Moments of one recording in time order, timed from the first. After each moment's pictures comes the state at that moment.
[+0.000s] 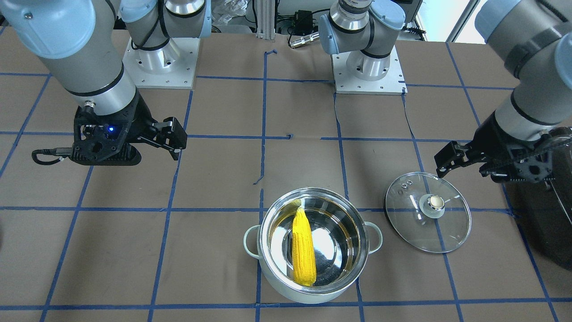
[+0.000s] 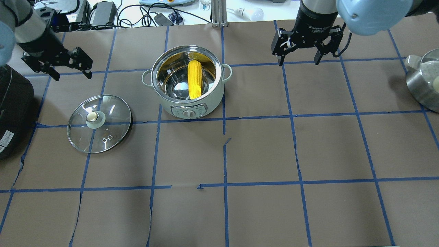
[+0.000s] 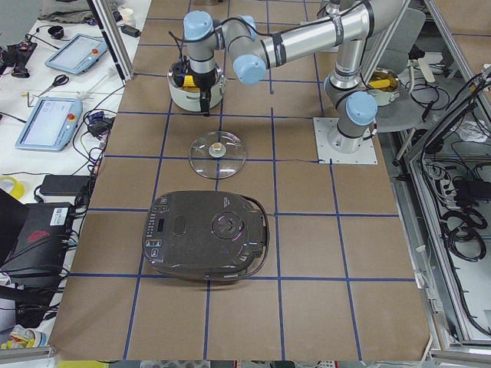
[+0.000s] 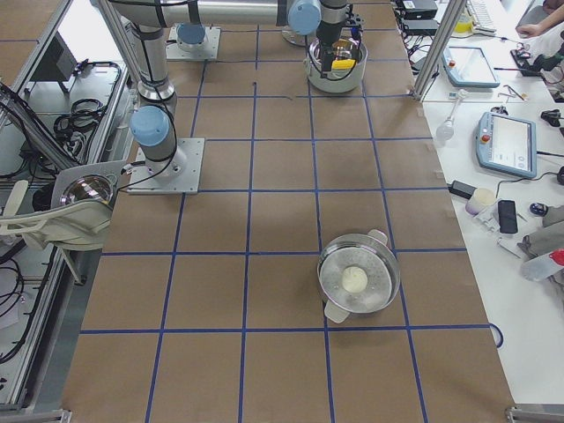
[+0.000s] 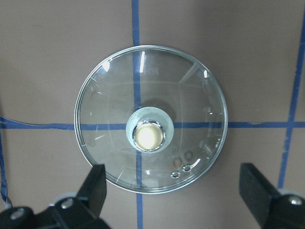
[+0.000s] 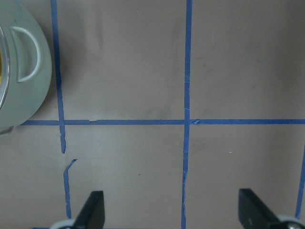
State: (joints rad) left arm -1.34 -1.74 -1.48 -1.49 1.60 0.18; right arm 1.63 -1.37 1.42 -1.60 -1.54 0.05
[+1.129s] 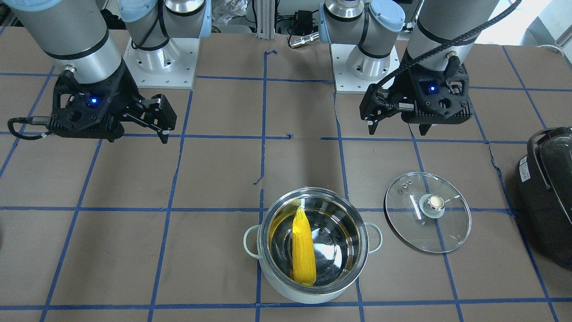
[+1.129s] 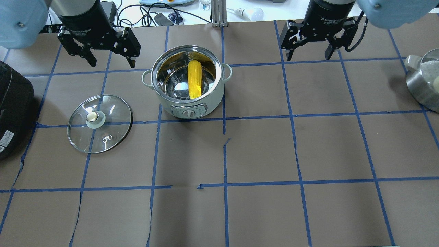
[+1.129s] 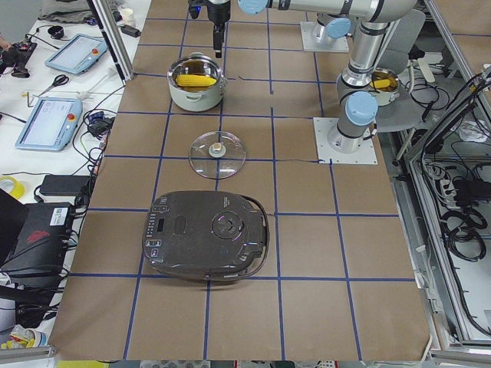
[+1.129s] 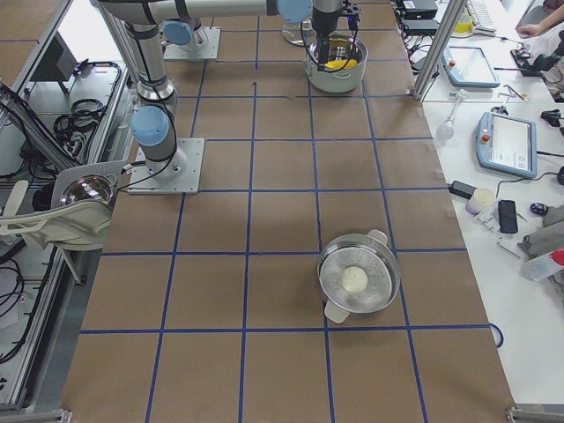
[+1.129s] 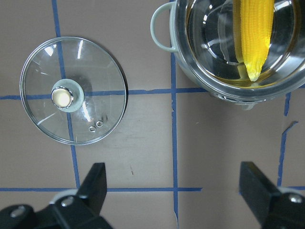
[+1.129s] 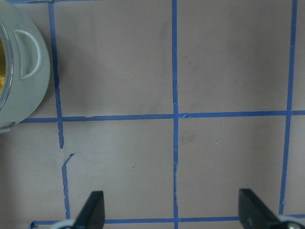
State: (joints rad) left arm -1.60 -1.66 -1.42 -1.59 1.63 0.01; right arm 1.61 -1.44 1.41 -1.56 -1.57 0.06
